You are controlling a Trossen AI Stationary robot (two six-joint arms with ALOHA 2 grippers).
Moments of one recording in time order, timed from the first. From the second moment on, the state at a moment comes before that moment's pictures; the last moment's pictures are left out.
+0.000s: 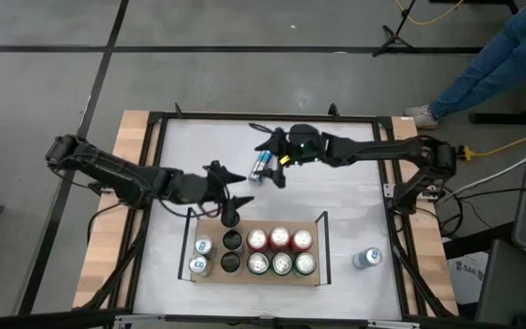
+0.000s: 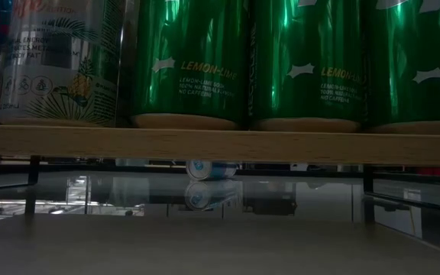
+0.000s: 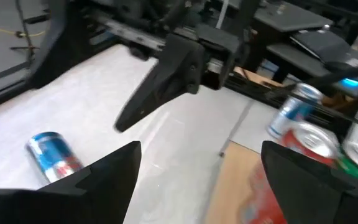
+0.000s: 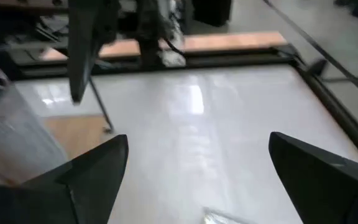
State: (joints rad) left arm -0.23 1.23 0.85 -0.01 -0.50 -0.47; right arm -0.21 1.65 1.15 0.11 -0.21 -0.04
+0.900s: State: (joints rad) left arm 0.15 1.23 0.85 -0.01 -0.40 -0.46; right arm -0.40 1.71 1.15 -0.11 -0.34 -0.55
